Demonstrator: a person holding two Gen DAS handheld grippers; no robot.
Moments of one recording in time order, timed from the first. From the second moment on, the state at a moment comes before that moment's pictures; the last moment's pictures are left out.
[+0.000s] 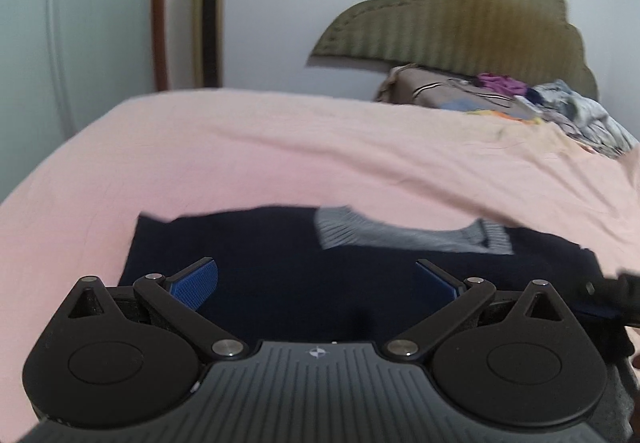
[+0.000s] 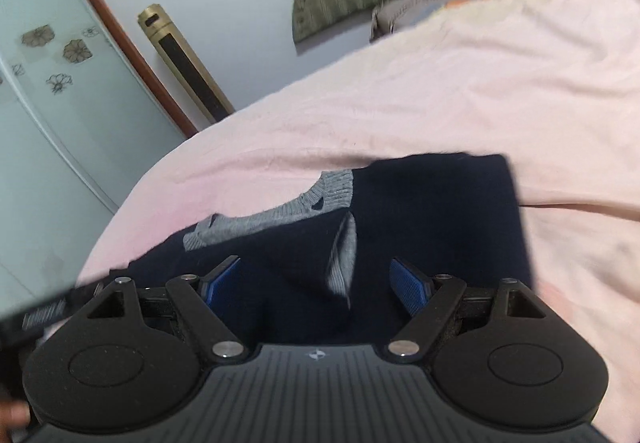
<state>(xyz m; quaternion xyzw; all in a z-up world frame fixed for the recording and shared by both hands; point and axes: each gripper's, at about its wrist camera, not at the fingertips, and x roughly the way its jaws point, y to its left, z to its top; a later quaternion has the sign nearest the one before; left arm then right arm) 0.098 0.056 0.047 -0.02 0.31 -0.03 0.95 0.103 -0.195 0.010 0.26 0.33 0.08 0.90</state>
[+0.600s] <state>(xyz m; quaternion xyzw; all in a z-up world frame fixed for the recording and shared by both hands) 0.096 0.050 0.025 0.02 0.32 -0.02 0.95 0.120 -0.169 0.010 0.11 0.35 -0.01 0.93</state>
